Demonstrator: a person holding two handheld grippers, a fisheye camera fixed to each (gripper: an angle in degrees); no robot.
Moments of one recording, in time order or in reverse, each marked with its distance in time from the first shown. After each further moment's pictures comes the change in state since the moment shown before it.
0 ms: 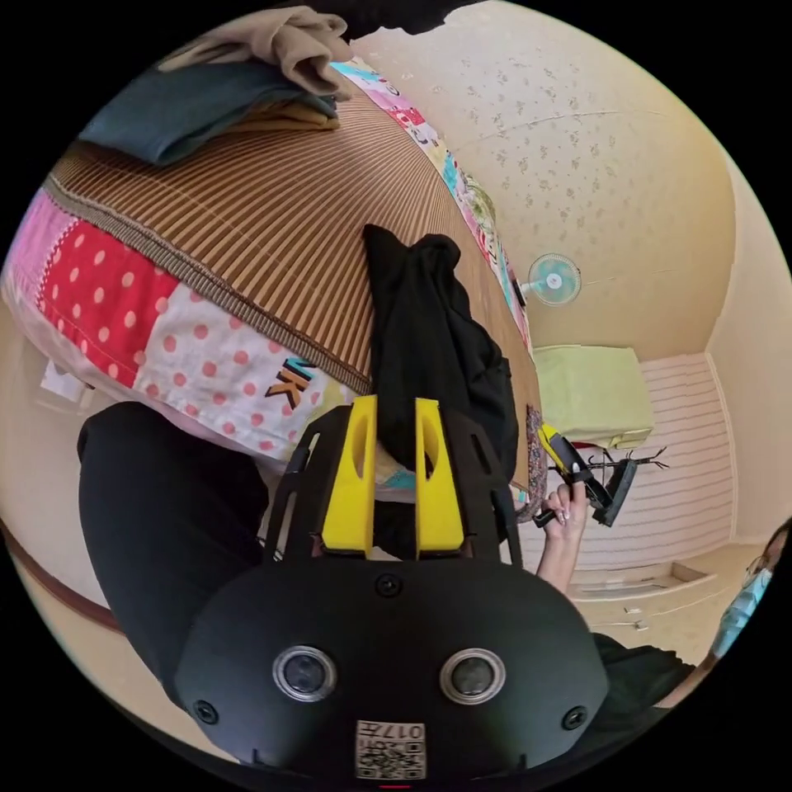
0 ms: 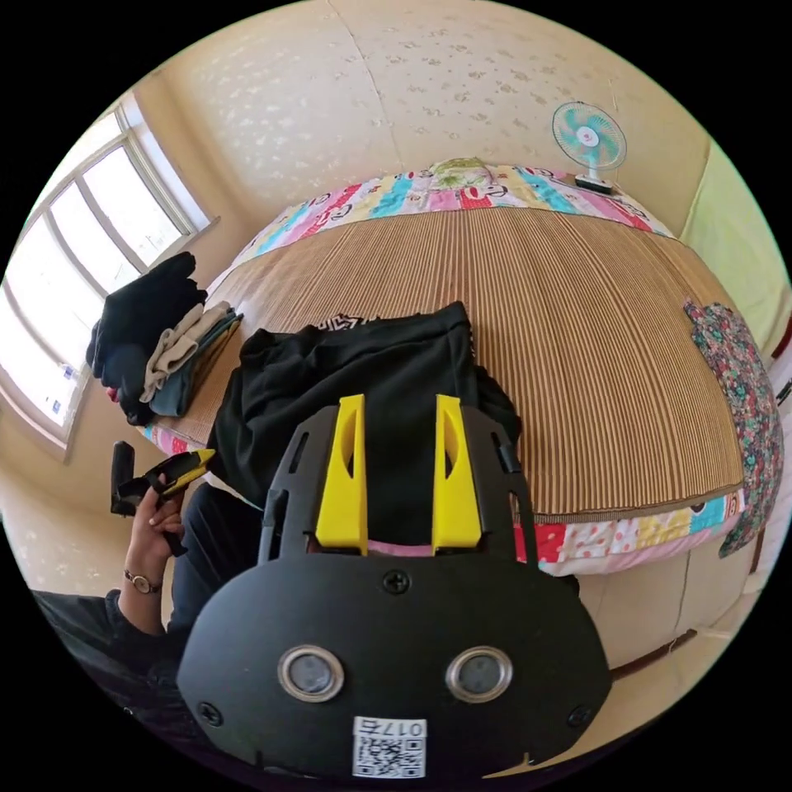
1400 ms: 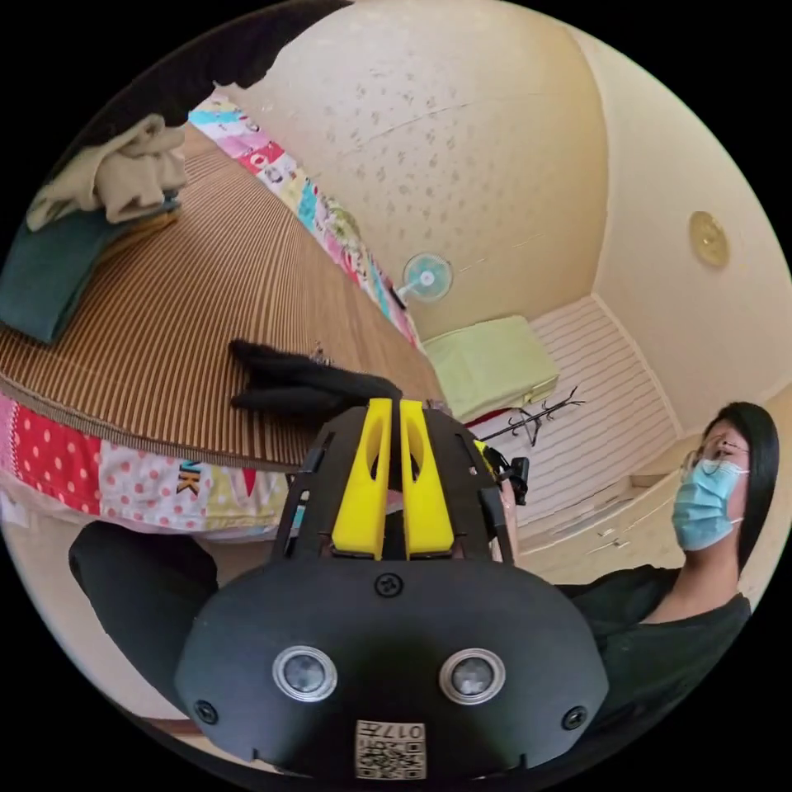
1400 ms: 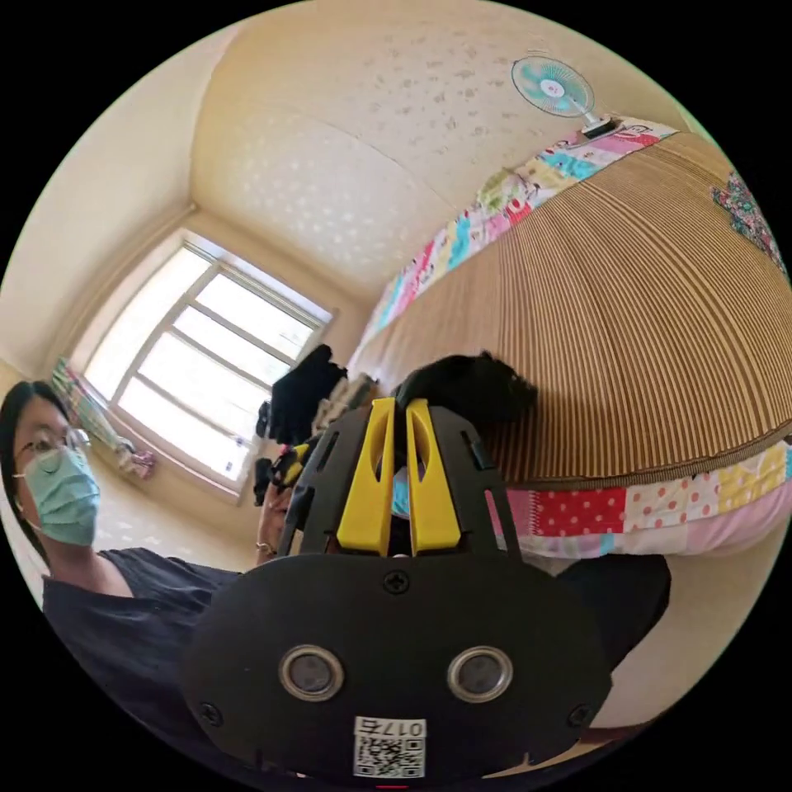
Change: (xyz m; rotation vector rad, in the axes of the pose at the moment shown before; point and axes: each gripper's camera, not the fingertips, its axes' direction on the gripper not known) left arm 0.132 0.009 -0.146 0.095 0.334 0.317; right arm 0.145 0.092 -0.150 0.203 -0.655 0.150
